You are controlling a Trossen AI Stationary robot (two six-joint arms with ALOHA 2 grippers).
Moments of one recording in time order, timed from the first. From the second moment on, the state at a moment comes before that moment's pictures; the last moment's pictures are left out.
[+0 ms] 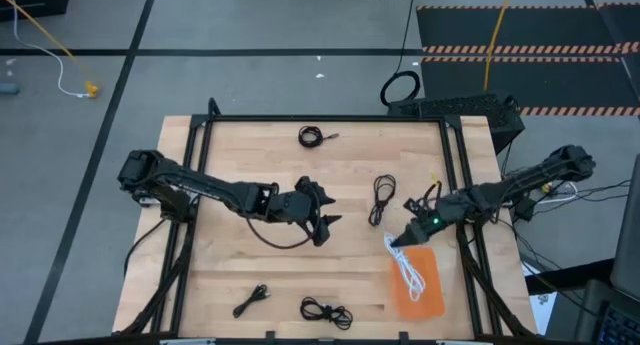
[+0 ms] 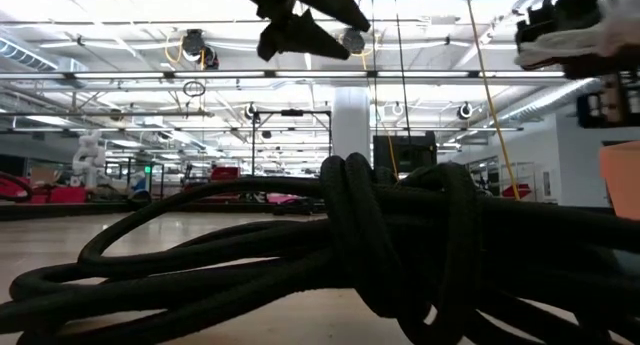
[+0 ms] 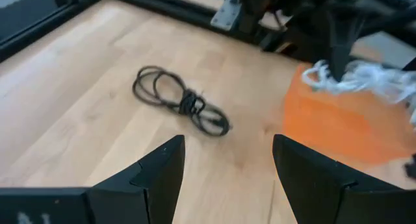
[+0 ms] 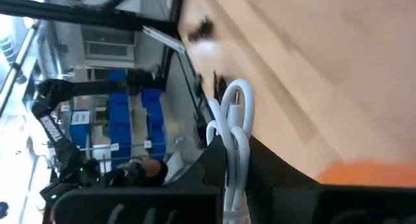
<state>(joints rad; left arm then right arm) -0.20 1.64 1.20 -0.11 -0.34 -0.41 0.35 0.75 0.30 0.06 -0.14 1.44</state>
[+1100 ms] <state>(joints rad) -0.24 1.64 1.20 -0.16 -0.40 -0.43 0.56 1.03 0.59 -0.54 0.03 1.53</state>
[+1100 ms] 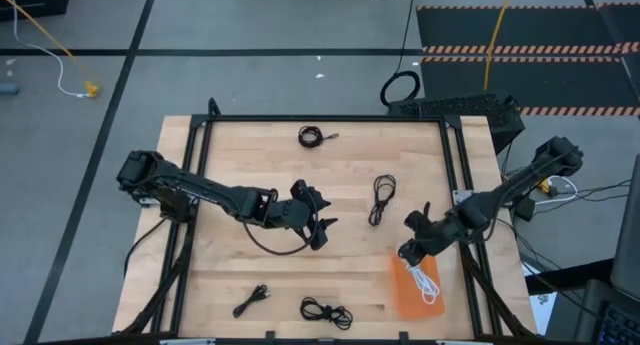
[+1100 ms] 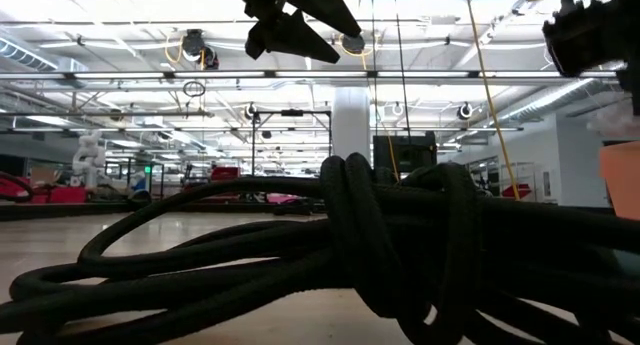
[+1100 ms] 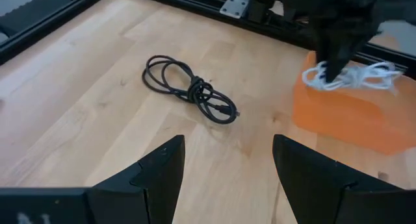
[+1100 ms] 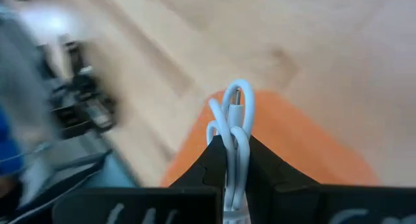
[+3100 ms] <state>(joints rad) 0.14 1.64 1.20 -0.65 -0.16 -0.41 0.33 0.88 0.59 -0.30 0.00 1.07</state>
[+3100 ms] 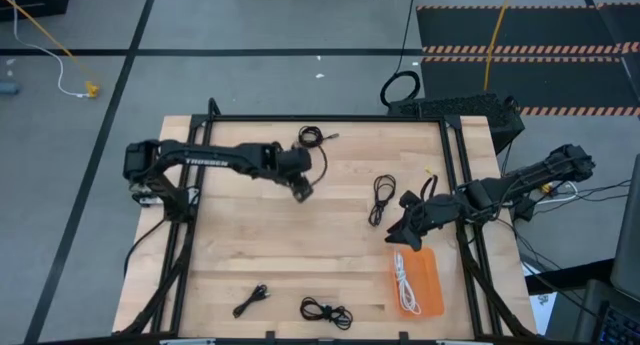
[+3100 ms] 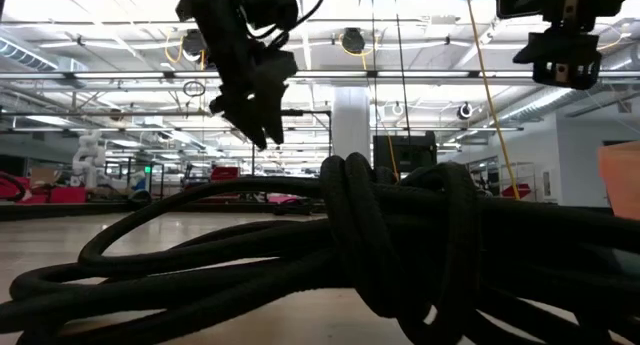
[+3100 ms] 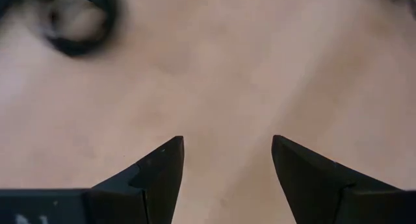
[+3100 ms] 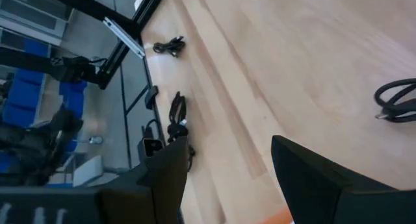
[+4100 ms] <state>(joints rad) -0.80 1.73 1.17 -0.84 0.03 -1.74 0.33 0.88 0.59 -0.37 0.00 0.96</state>
